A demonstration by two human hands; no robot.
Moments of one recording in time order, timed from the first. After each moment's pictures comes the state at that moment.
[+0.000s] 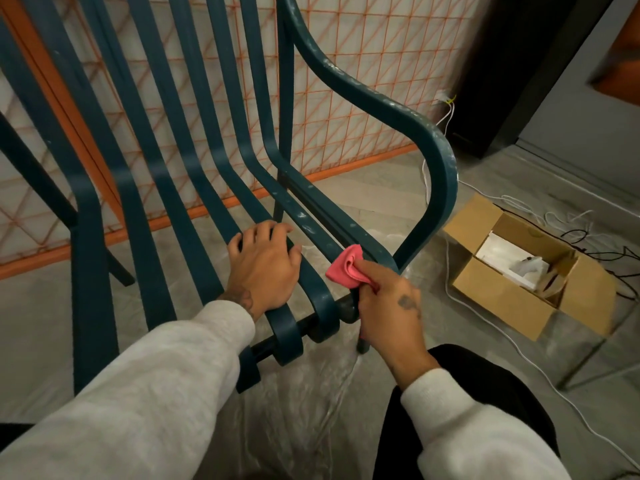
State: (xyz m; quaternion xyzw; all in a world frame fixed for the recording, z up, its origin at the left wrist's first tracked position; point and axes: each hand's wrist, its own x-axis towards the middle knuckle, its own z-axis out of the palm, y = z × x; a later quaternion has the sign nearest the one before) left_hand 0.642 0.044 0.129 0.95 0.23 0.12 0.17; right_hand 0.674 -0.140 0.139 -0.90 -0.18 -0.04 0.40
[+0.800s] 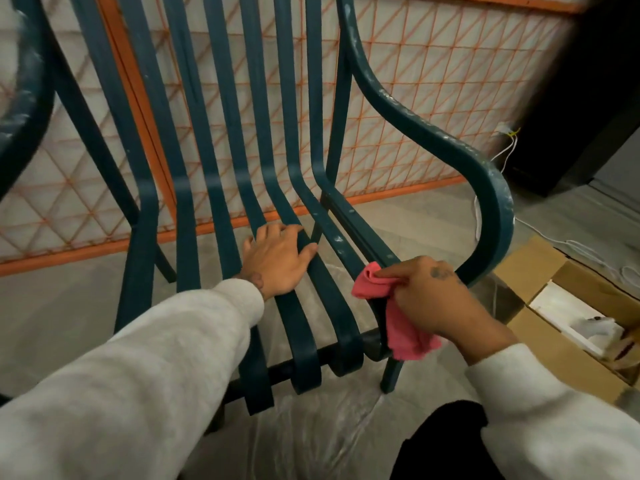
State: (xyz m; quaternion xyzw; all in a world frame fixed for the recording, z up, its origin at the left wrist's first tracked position) left_hand 0.657 0.088 0.145 0.93 0.30 0.06 0.17; right_hand 0.737 -0.123 0.202 -0.92 -0.32 0.14 0.17
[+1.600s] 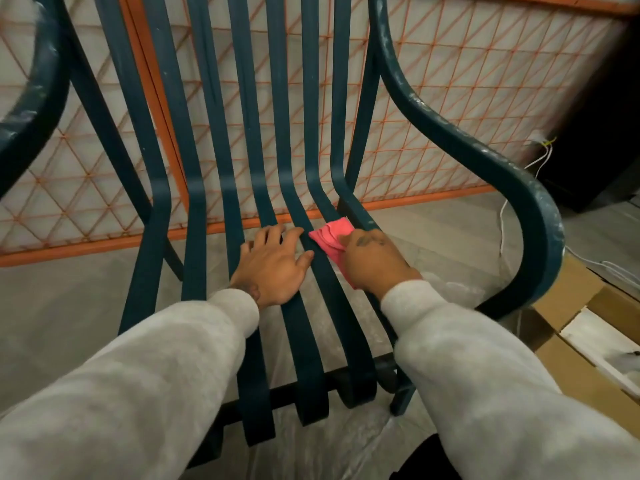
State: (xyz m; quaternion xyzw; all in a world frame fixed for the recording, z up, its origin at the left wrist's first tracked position) left_hand 0.660 0.118 0.129 0.93 0.33 0.06 0.14; right_hand 0.770 0.009 0.180 -0.92 -0.39 0.08 -0.01
